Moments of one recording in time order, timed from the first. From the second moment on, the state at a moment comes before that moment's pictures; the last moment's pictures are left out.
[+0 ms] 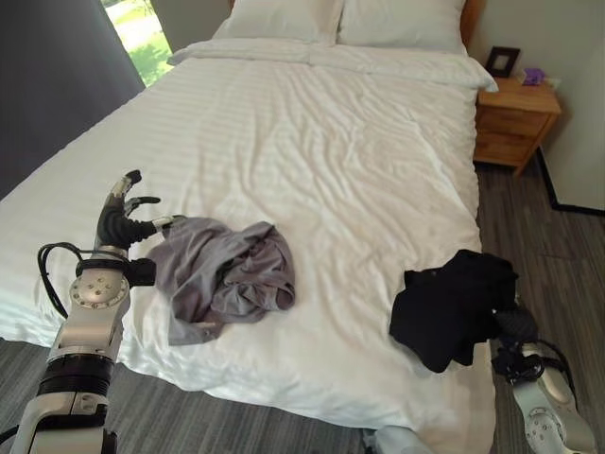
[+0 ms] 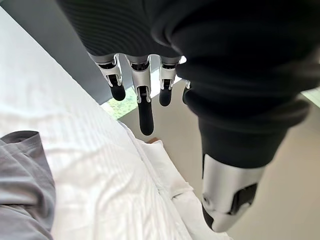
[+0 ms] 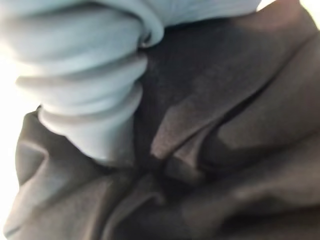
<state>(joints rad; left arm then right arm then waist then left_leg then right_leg) -0.39 0.82 0.03 0.63 -0.24 -0.16 0.11 0.18 -0.39 -0.04 0.07 0.70 -0.11 0.11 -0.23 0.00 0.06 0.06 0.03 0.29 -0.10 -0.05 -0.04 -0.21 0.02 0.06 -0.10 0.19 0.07</state>
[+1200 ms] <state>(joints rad) -0.71 0.67 -0.31 1.17 0.17 -0.01 0.16 0.12 -0.47 0.17 0.05 0.72 -0.10 0.15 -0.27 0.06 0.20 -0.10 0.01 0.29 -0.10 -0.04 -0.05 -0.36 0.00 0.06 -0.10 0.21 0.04</state>
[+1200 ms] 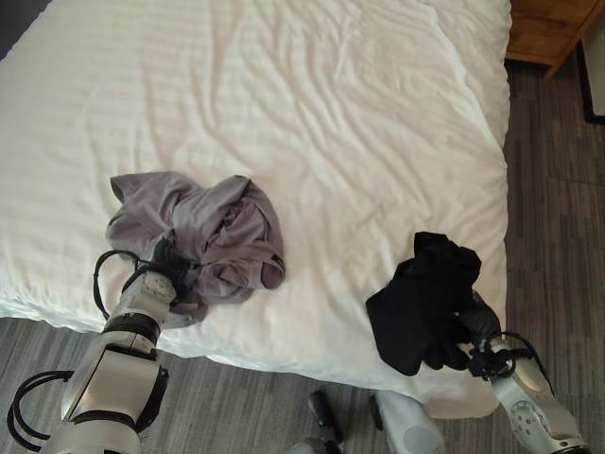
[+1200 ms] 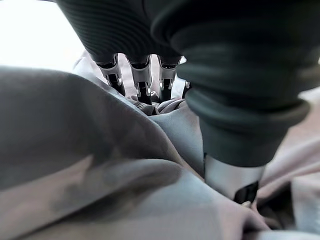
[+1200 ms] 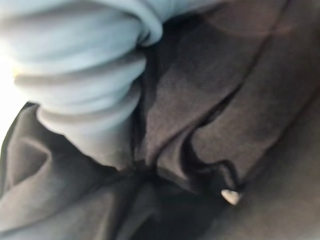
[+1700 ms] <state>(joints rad) -0.45 0.44 -0.19 0.95 -0.11 -0.15 0.25 0.17 -0.47 0.24 0.05 0.67 -0.09 0.14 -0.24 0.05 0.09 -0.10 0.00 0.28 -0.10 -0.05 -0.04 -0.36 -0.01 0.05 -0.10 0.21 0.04</state>
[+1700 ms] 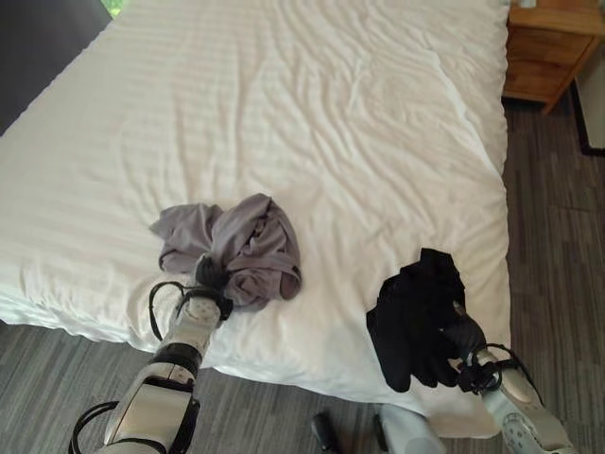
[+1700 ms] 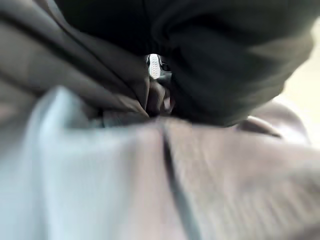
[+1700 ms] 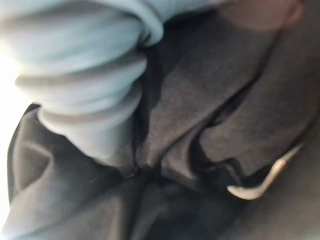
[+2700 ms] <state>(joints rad) -0.32 0.19 -0.19 0.11 -0.97 -0.25 0.02 0.11 -0.42 0.27 0.06 0.63 -0.09 0.12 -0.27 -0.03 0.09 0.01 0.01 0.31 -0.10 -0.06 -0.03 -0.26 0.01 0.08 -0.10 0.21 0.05</state>
